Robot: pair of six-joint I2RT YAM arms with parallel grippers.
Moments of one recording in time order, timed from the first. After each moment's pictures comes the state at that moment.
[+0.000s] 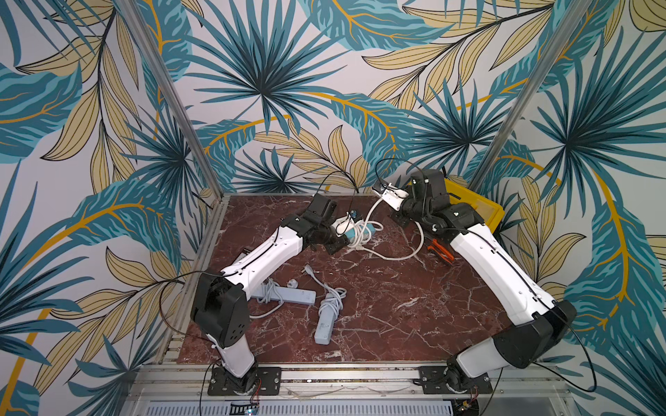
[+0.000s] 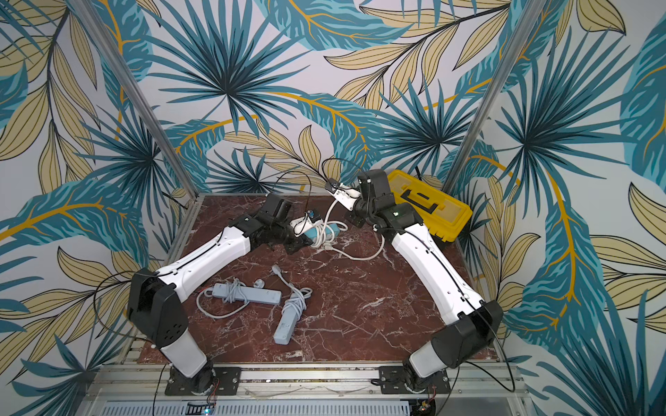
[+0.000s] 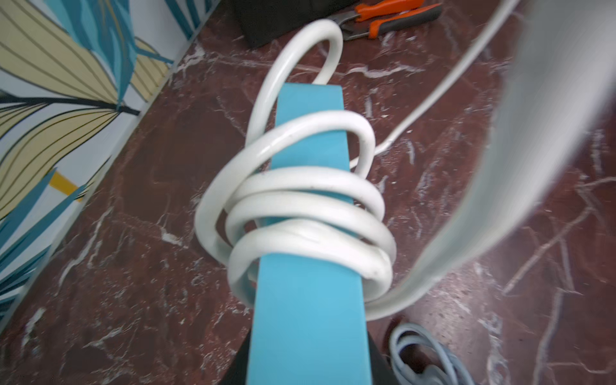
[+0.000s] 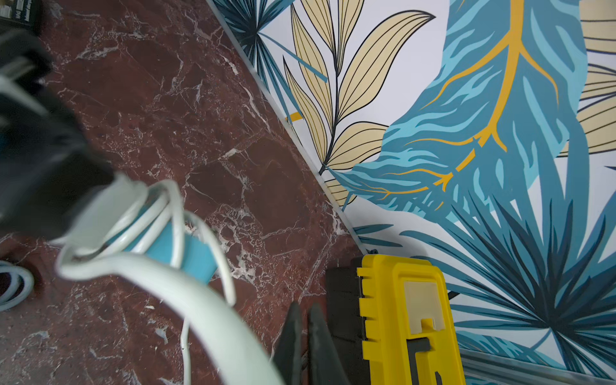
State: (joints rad) left arm -0.57 1.69 1.50 -0.66 0.34 0.45; right arm 0.40 1.57 1.72 -0.71 0.03 -0.69
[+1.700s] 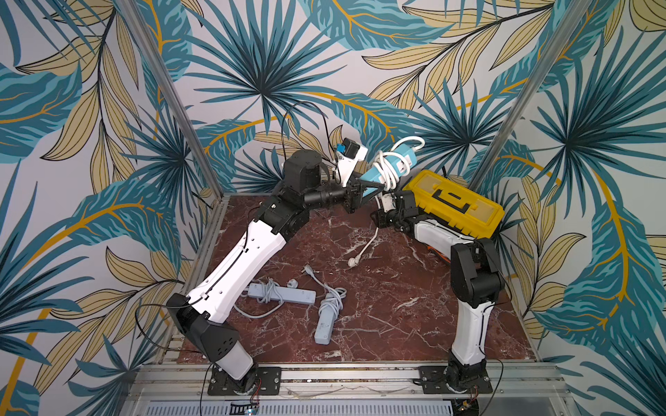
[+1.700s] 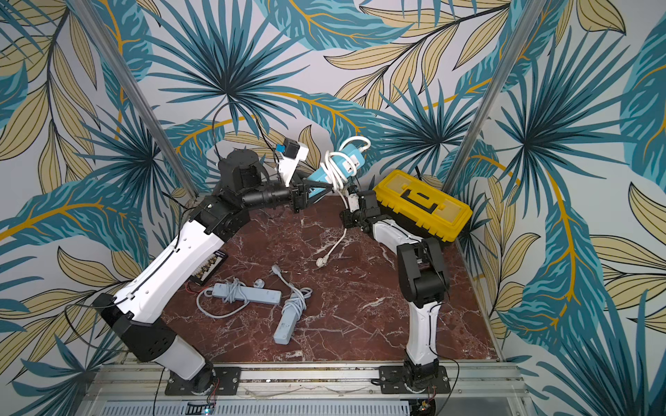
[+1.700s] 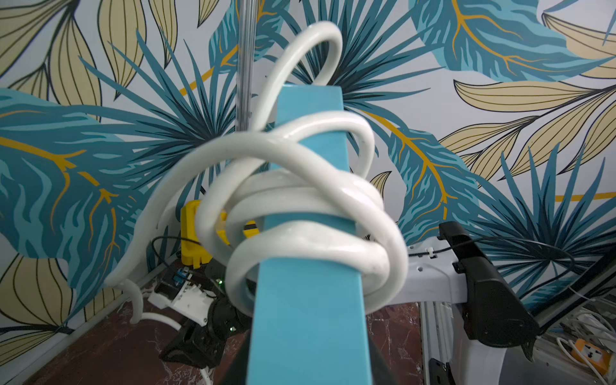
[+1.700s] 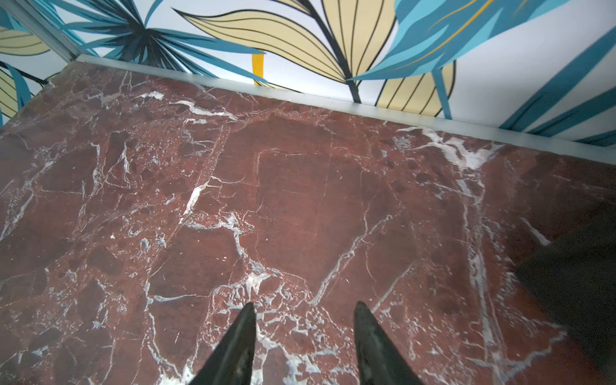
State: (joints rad) left arm -0.60 1.62 1.88 -0.33 0.60 -0.18; right arm 0.25 2.07 1.51 -0.08 -0.18 0.04
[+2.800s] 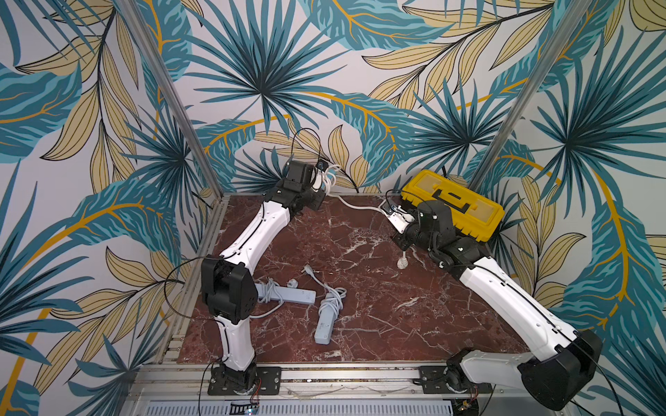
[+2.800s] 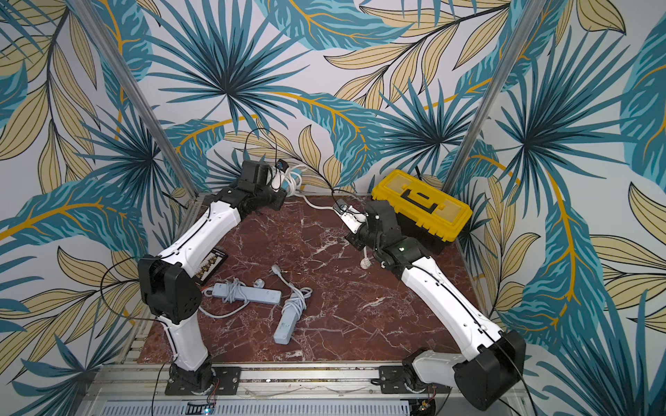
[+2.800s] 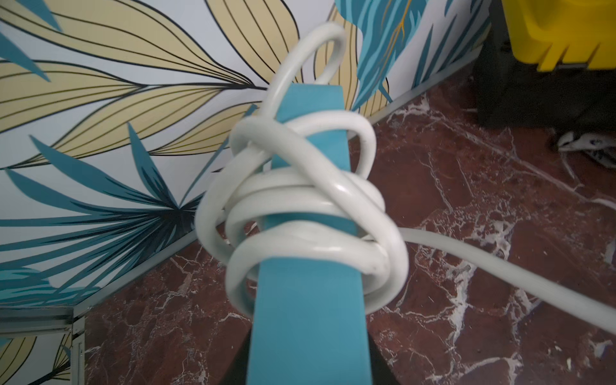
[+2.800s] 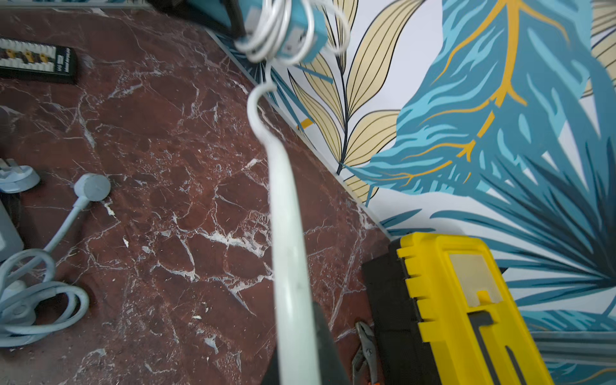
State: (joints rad) left arm -0.38 1.89 1.84 -0.59 -0.02 0.25; right arm 0.46 1.28 1.28 -0.46 0.04 -0.54
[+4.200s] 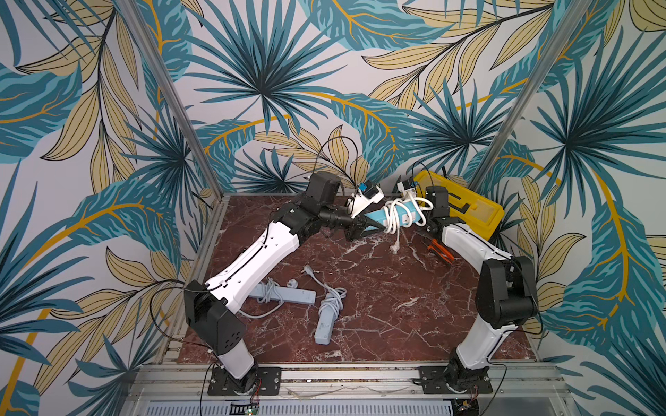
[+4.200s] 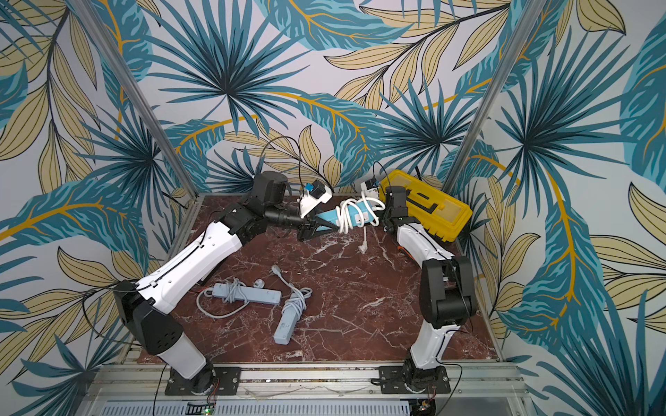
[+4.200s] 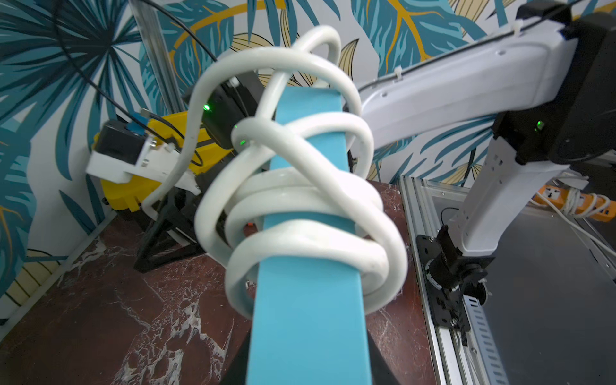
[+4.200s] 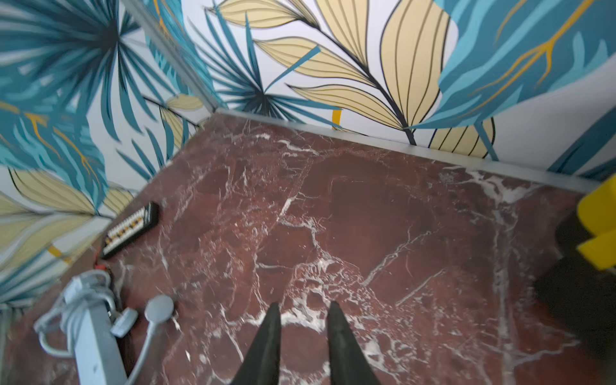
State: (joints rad) left arm -0.63 1.65 1.73 -0.49 0.74 0.16; right arm 0.10 1.79 1.29 0.02 -0.59 0.11
